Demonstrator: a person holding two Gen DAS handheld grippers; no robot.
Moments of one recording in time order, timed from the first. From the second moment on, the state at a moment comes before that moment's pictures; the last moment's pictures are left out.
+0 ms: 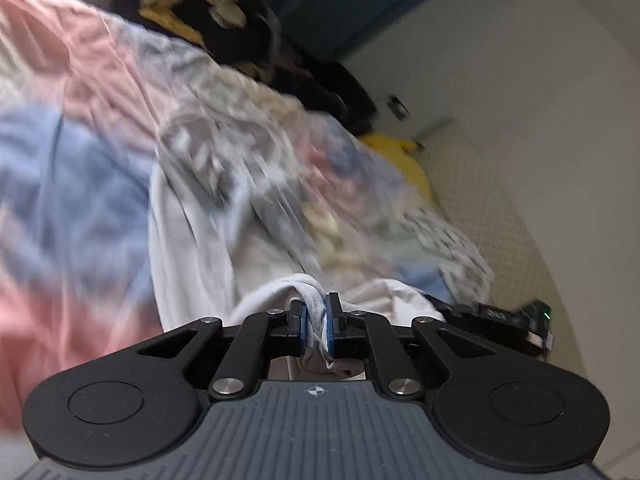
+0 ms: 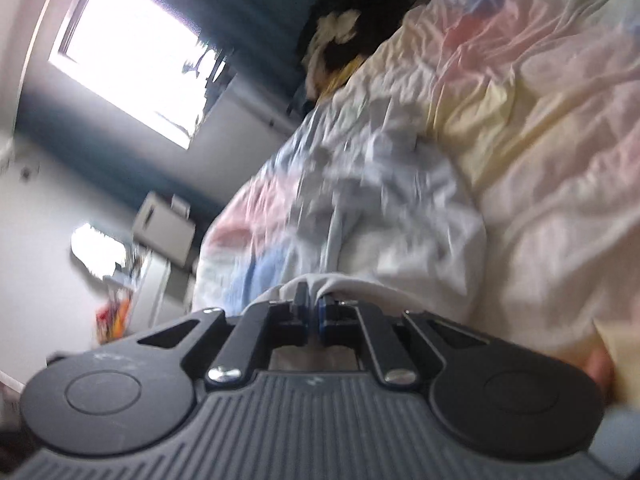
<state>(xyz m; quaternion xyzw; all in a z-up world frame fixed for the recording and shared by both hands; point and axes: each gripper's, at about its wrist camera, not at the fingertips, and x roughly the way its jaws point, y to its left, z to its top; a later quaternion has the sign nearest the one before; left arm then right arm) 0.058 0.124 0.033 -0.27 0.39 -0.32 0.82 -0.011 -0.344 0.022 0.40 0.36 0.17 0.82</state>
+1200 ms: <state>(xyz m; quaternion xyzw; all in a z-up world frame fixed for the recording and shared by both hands) 0.244 0.054 -0.069 -0.18 0.39 -0.21 0.88 0.197 -0.383 -0.126 0.52 0.39 0.08 0.76</state>
